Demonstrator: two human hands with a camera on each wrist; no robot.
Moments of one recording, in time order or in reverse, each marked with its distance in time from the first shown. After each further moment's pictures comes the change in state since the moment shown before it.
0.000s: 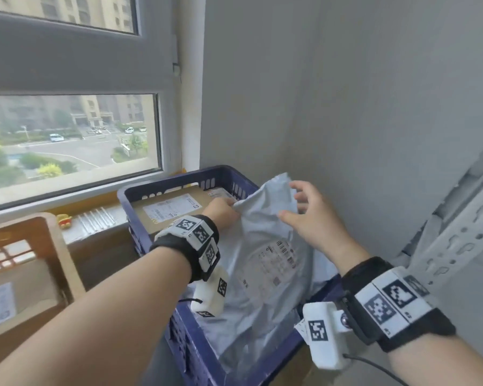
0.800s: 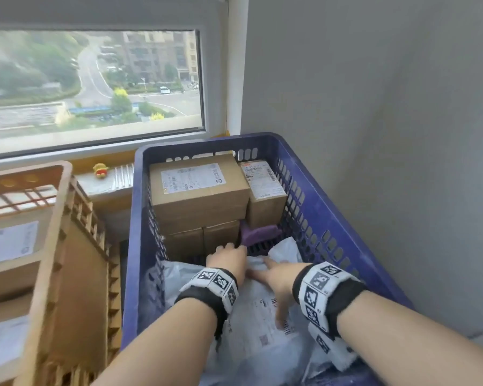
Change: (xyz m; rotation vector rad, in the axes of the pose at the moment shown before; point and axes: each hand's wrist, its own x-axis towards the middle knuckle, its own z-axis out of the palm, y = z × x) left_hand 0.042 -0.108 0.119 0.693 -0.167 -0.375; right_hand 0.089 0.114 0.127 -1.028 -1.349 -0.398
